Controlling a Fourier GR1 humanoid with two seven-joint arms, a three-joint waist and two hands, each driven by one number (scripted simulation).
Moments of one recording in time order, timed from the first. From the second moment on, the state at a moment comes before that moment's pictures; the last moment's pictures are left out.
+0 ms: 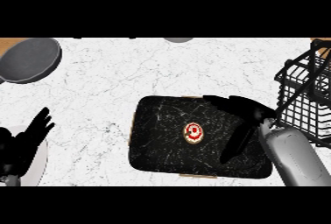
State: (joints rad) left arm 0.04 0.41 0.08 -1.36 0.16 -0.03 0.11; right arm -0.42 -0.29 0.22 -1.43 -0.08 0.61 0.70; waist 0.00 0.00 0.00
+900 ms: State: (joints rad) left arm 0.04 0.35 0.15 -1.38 0.08 -0.07 0.14; right arm -0.43 -0.11 0.21 -1.32 0.13 0.59 0.61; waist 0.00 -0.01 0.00
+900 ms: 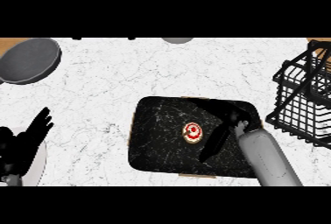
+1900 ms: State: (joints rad) left arm 0.06 0.31 0.18 -1.40 0.04 -0.10 0.12; right arm -0.35 -0.04 0.23 -1.36 0.27 0.43 0.41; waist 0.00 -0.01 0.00
